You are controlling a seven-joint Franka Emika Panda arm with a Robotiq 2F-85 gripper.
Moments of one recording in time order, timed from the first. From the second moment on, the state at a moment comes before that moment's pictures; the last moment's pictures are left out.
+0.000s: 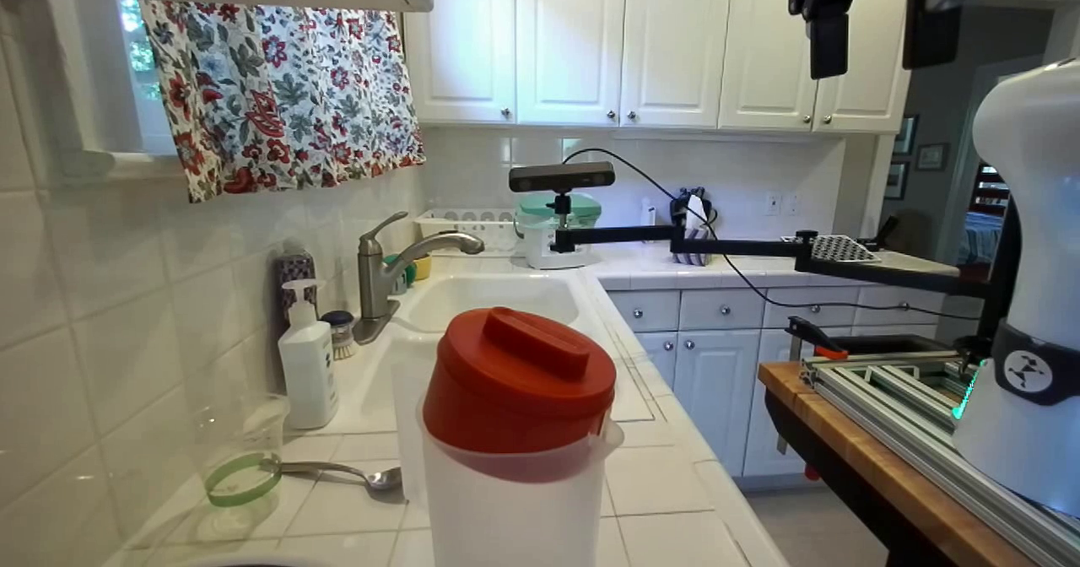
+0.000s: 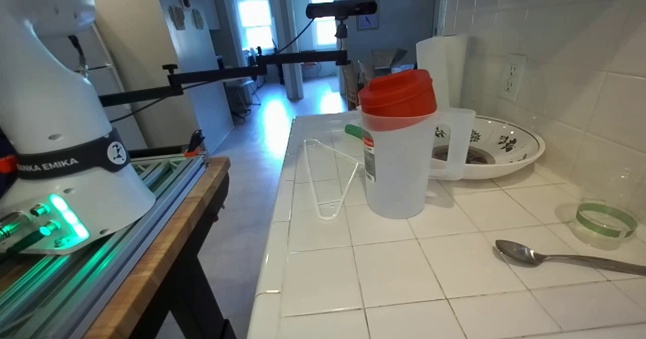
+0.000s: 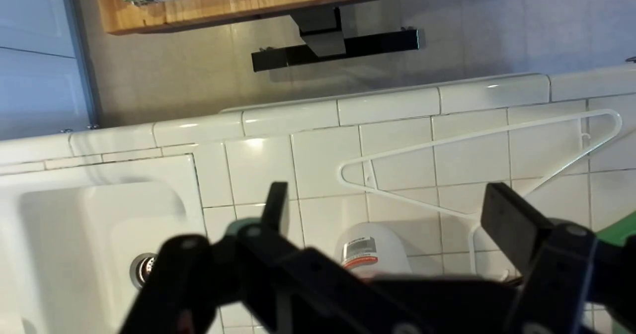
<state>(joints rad) -0.01 -0.61 0.15 -2.41 0.03 1.61 0.27</state>
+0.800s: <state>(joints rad) -0.01 -0.61 0.14 -2.53 -0.06 1.85 0.26</state>
